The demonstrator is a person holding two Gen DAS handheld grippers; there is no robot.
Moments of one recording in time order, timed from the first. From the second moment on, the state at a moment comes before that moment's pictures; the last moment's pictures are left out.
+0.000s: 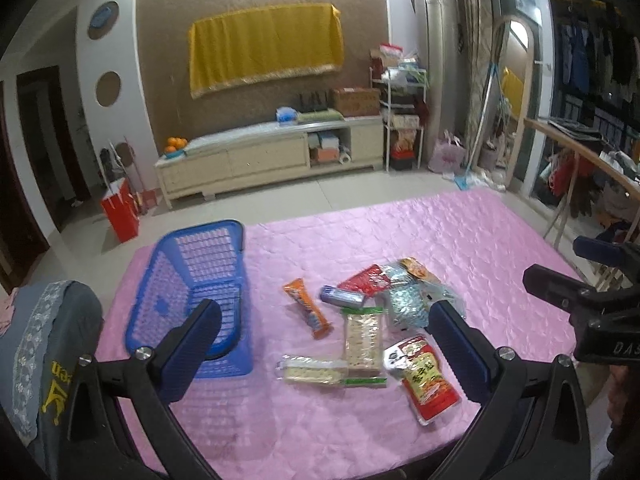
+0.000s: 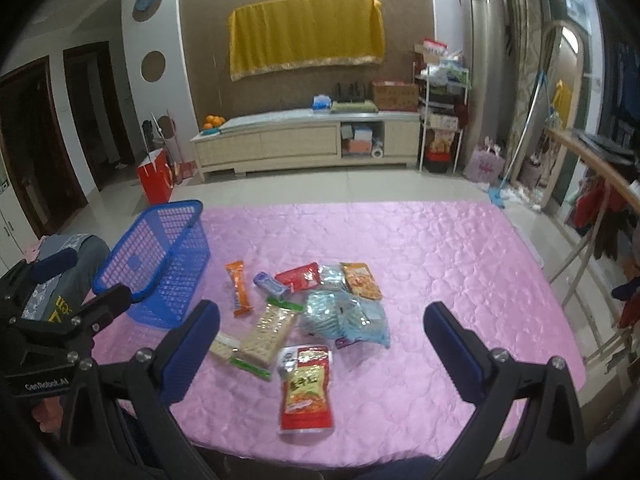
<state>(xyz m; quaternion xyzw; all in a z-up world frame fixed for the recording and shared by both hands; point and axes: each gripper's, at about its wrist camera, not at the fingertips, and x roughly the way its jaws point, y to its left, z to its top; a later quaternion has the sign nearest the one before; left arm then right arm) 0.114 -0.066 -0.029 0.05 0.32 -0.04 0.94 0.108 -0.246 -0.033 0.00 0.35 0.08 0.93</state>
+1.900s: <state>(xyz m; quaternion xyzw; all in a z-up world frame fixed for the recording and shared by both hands) 0.311 -0.174 -0.206 0.05 0.54 -0.12 0.83 0.255 -0.353 -0.204 0.03 0.52 0.09 0.85</state>
